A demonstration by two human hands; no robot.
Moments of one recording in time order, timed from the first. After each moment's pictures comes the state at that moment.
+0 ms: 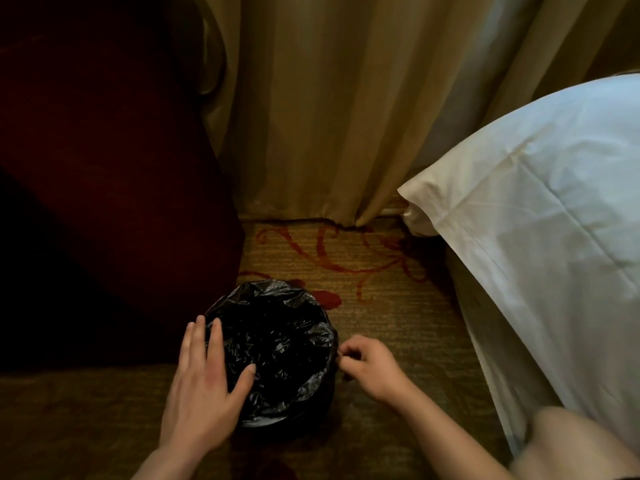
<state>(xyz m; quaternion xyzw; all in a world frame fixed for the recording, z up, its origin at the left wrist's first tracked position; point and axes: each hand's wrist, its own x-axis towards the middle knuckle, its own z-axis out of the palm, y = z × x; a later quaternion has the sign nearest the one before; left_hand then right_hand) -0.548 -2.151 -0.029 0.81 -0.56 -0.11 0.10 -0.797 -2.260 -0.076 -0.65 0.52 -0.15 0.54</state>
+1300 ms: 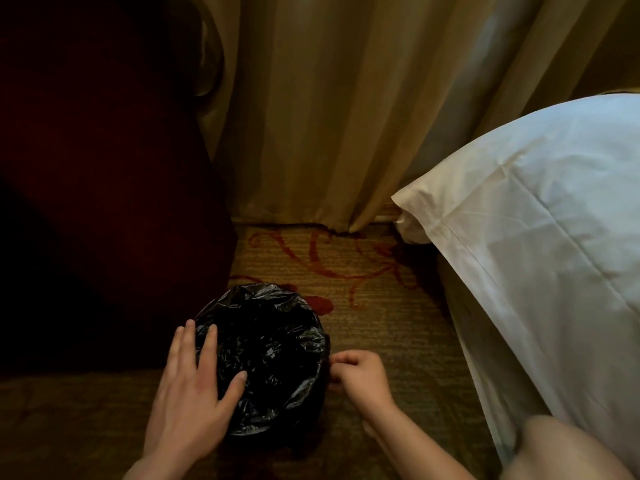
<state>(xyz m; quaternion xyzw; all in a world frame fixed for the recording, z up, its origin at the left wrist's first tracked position) -0.553 -2.152 -0.024 0.82 -0.56 -0.12 0.09 -0.779 -2.241 -0.066 -0.41 0.63 -0.25 0.61</state>
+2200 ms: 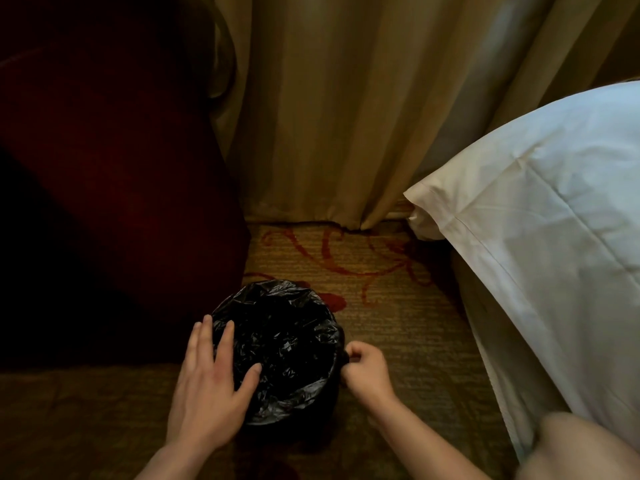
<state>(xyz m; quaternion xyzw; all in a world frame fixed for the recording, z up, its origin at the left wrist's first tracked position) -0.546 -2.150 -0.033 0.81 -0.57 -0.09 0.09 -0.764 -2.240 -0.073 -0.46 0.64 -0.21 0.58</state>
